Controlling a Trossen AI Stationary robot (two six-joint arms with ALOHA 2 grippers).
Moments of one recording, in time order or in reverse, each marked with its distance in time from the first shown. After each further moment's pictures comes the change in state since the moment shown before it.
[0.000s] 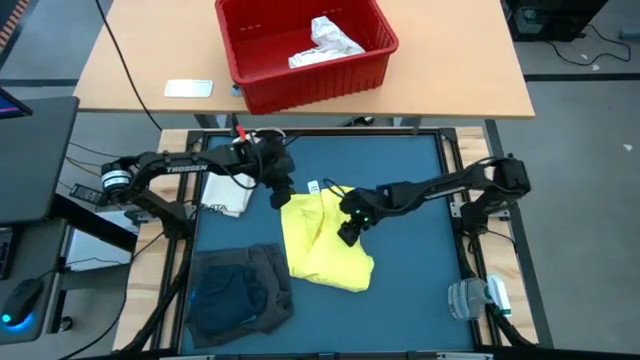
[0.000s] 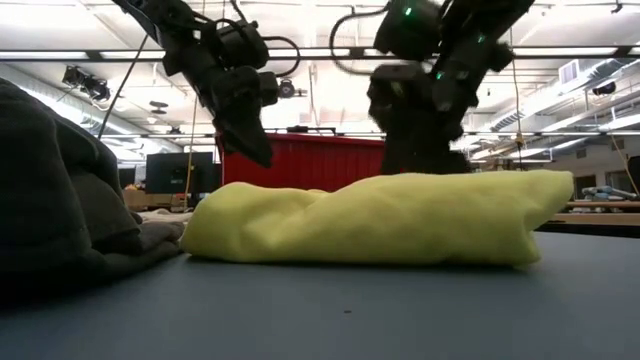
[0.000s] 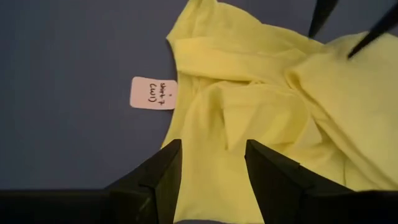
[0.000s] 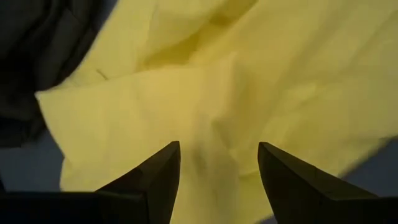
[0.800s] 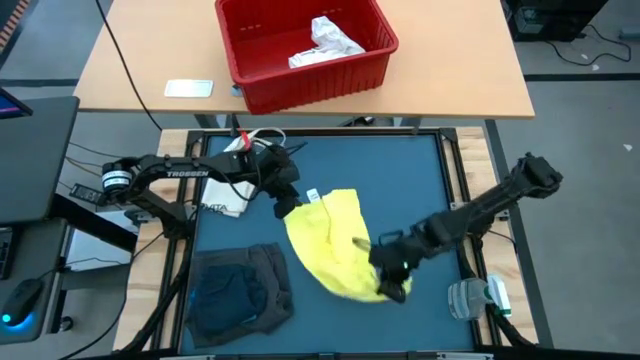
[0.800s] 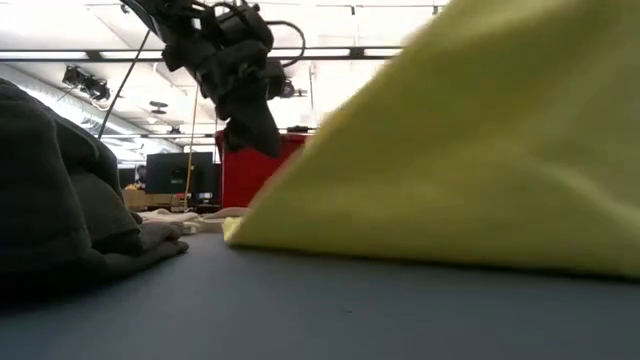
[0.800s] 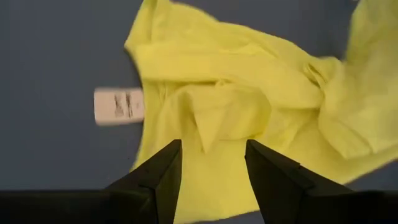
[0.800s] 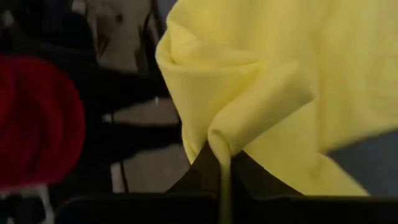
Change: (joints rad) left arm -0.102 0.002 0.000 0.052 0.064 -0.159; right arm 0.469 -0.238 0.002 -0.101 -0.192 0.231
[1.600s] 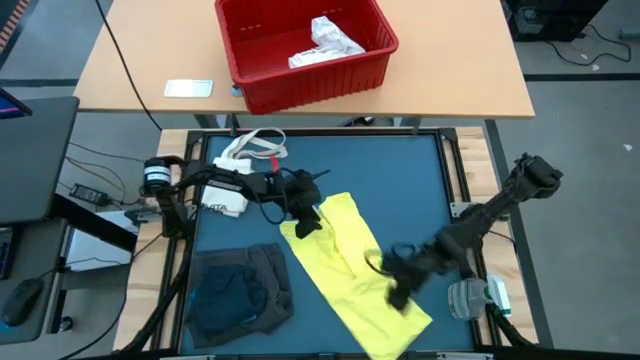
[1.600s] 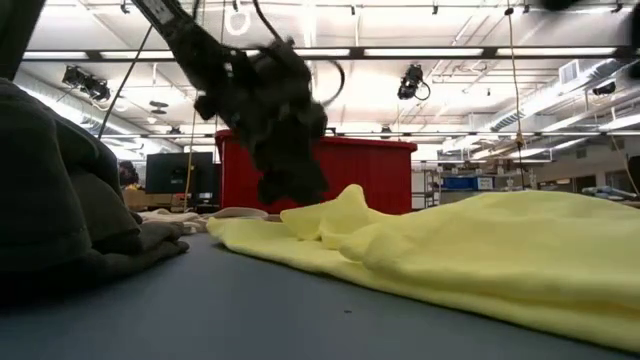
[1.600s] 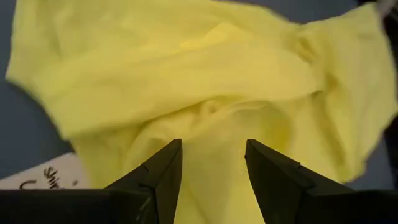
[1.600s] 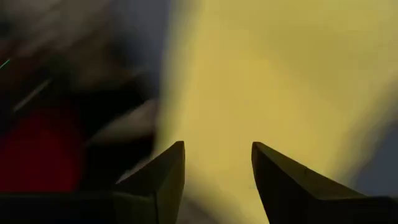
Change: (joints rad) left arm -0.118 0.324 0.002 0.361 0.069 -0.136; right arm 0.123 -0.008 0.000 -0.134 0.170 0.355
